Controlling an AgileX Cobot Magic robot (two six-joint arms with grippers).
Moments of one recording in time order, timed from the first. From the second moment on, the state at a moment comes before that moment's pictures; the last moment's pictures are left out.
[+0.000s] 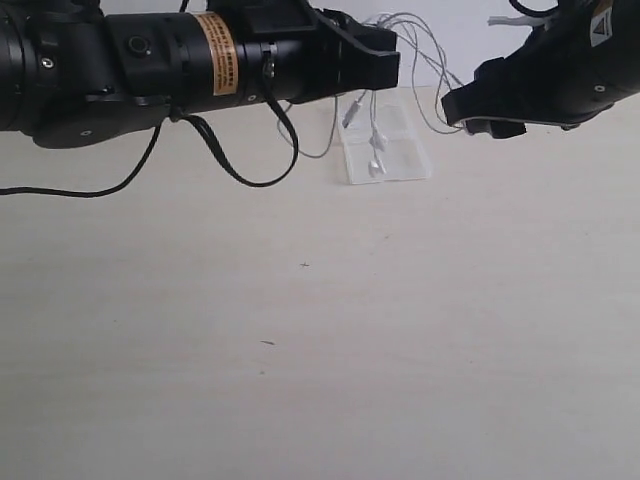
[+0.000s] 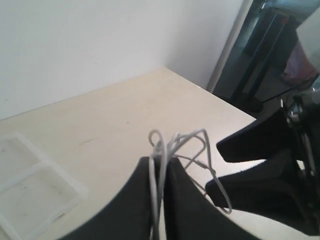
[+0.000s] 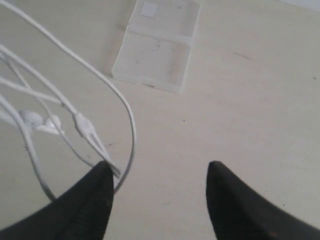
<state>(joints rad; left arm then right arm) -0.55 1.71 -1.09 0.77 -0.41 -0.94 0.43 1.39 -0.99 -0.21 0.57 0.25</state>
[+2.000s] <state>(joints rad) -0.60 2.13 -1.62 0.47 -0.28 -0.78 0.43 0.76 -0.17 0.06 -0.23 0.19</state>
